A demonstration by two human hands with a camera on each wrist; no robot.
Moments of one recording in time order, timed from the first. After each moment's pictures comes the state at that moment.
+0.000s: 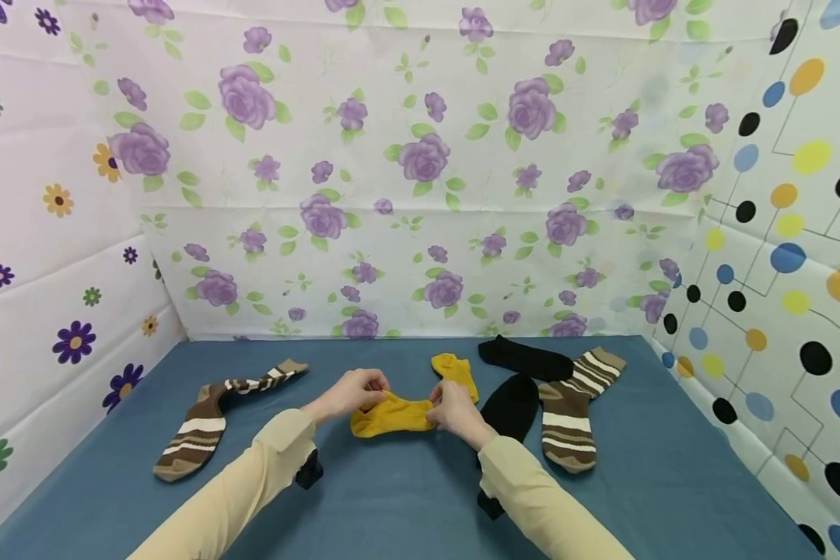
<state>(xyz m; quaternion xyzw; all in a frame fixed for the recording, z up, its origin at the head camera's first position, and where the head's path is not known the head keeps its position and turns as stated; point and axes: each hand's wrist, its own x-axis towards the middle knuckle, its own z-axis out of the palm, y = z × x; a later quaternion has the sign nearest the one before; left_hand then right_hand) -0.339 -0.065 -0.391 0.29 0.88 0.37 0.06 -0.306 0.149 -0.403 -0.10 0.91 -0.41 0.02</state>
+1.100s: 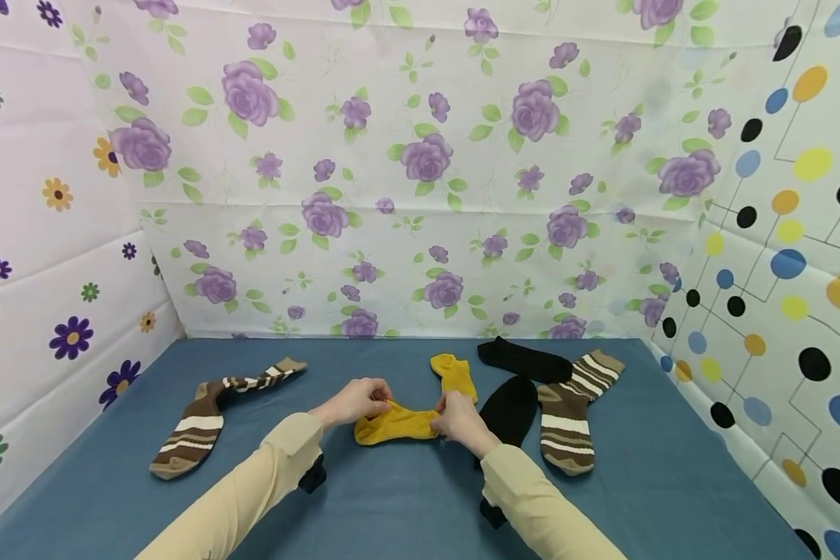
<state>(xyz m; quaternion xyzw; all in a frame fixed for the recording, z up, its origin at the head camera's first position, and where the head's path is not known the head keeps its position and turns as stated) -0.336 -0.057 -0.404 0.28 0.89 0.34 0.08 -0.299 0.154 -0.412 -0.08 0.92 -0.39 0.03</state>
